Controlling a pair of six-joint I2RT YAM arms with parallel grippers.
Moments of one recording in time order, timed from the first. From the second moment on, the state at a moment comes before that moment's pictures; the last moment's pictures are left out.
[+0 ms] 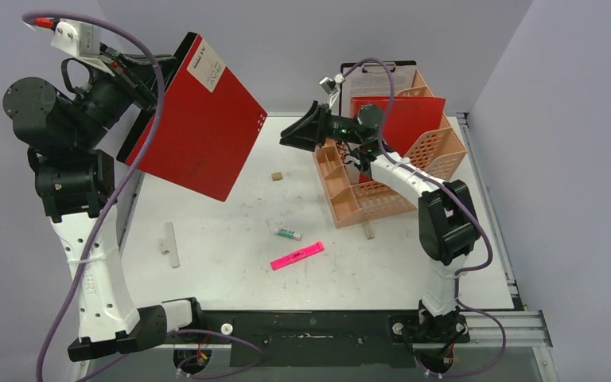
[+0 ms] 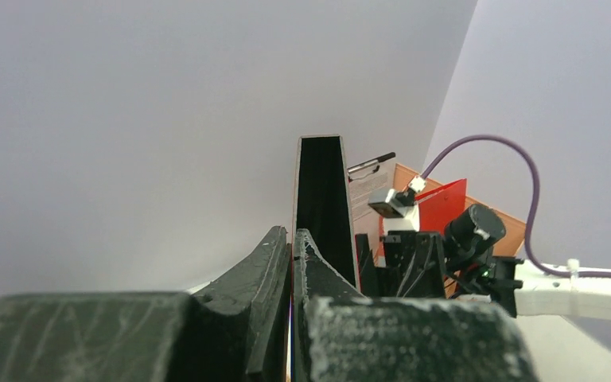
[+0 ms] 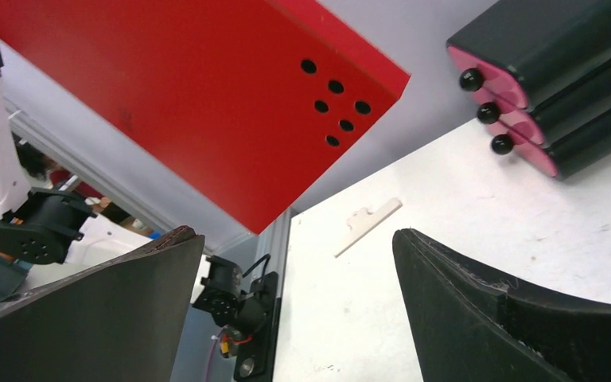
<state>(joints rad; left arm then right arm) 0.13 1.24 1.94 -0.37 0.68 -0.31 0.47 1.91 1.49 0.77 -1.02 0.94</state>
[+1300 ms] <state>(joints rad) 0.22 1.24 1.76 0.32 0.92 -1.02 0.58 2.00 1.40 1.47 -0.95 1.40</state>
